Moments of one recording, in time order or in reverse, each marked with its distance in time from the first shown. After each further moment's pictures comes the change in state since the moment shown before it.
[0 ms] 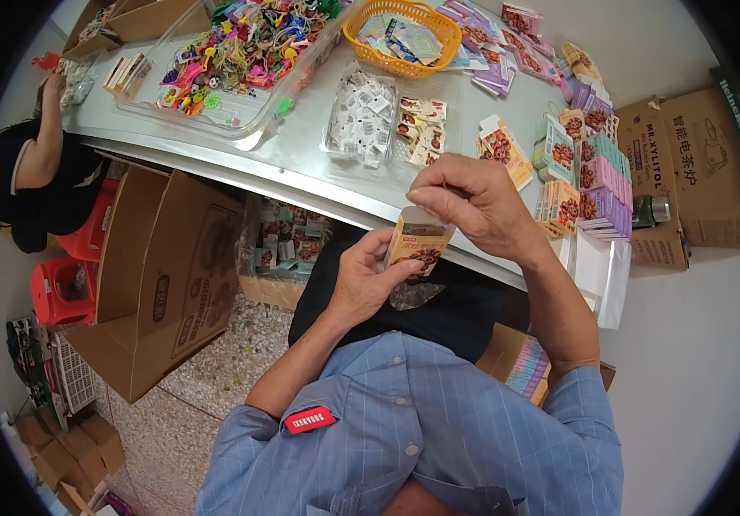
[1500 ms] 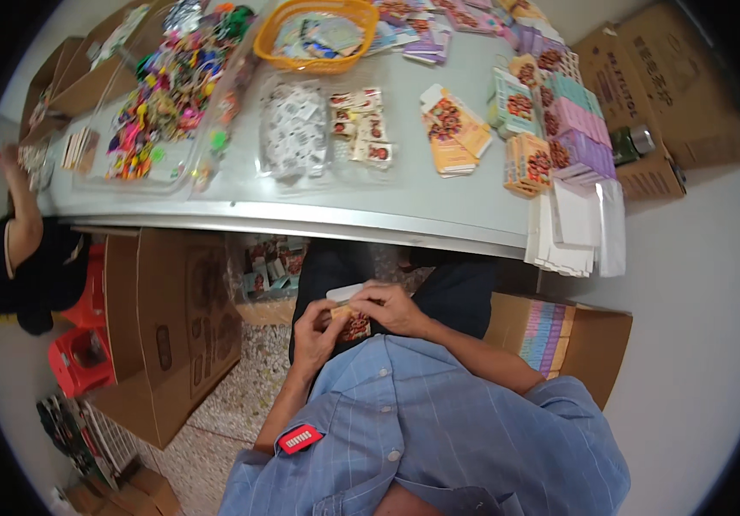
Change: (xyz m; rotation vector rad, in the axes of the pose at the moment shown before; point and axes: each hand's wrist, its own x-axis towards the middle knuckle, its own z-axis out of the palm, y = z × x) left_hand -0.099 -0.076 -0.093 0.377 0.155 -0.249; right_hand -0.131 0.145 0.191 0.404 0.188 0.215
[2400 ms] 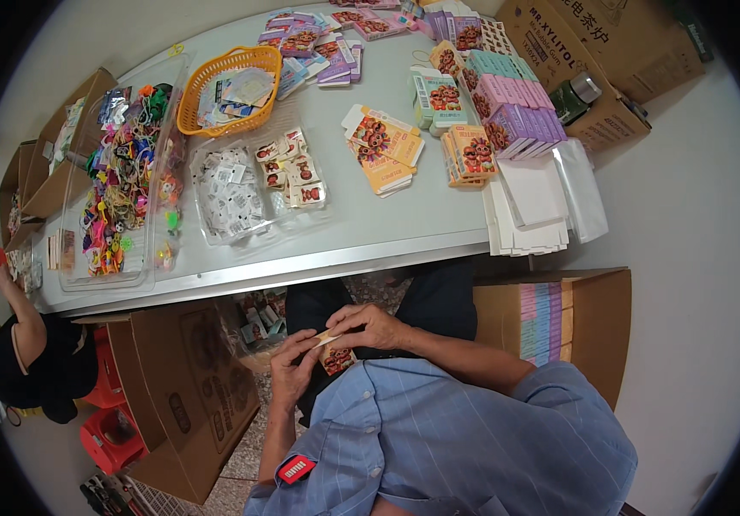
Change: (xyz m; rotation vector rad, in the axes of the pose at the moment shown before) left_hand 0.026 0.059 -0.005 0.508 -0.131 0.258; right_hand 0.000 0.009 -0.019 0.081 -0.012 -0.128
